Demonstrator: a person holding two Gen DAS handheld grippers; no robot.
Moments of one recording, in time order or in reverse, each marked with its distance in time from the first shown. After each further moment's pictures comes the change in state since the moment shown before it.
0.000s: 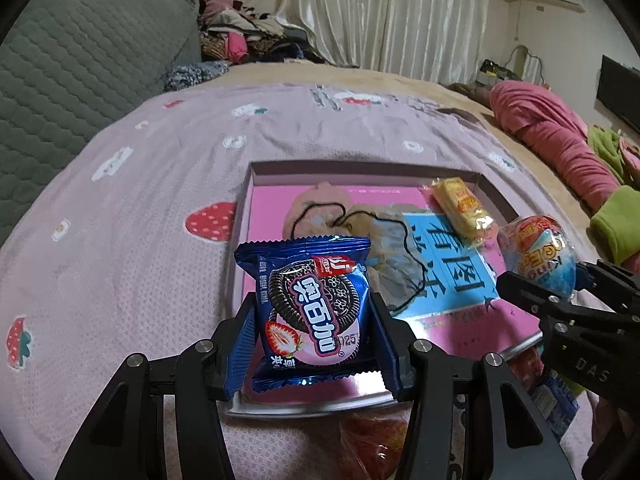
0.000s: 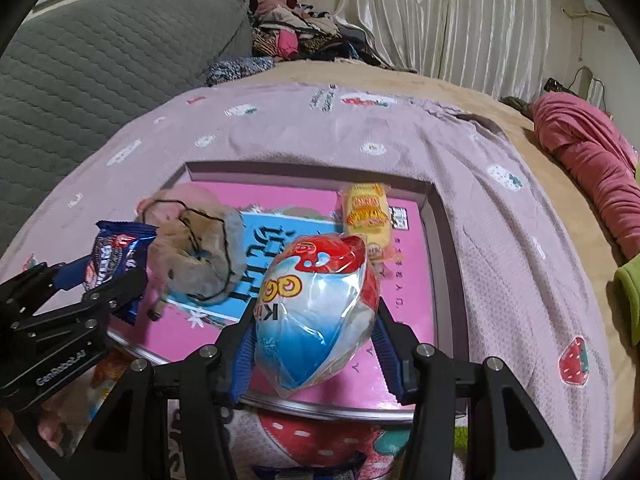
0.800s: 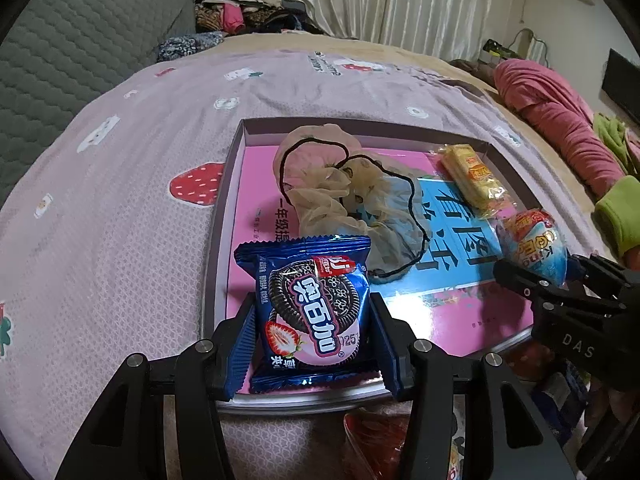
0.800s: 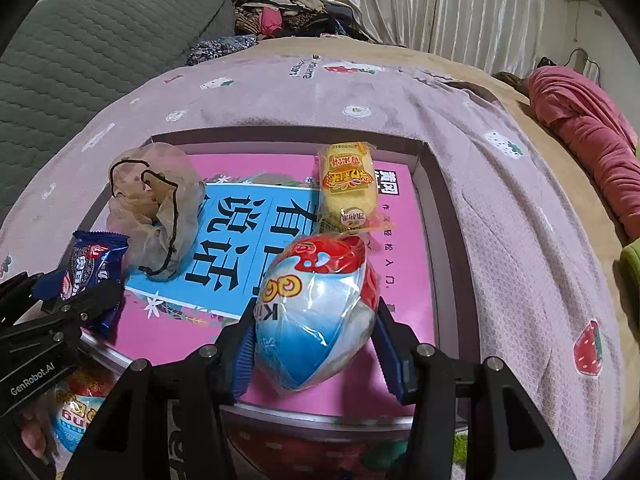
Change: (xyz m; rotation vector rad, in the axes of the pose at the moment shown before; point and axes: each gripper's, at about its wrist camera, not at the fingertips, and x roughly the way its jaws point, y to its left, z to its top) left arm 0.022 0.002 -0.009 -0.008 0.100 -0.005; right arm 0.034 -0.012 -0.008 0.028 0.082 -0.030
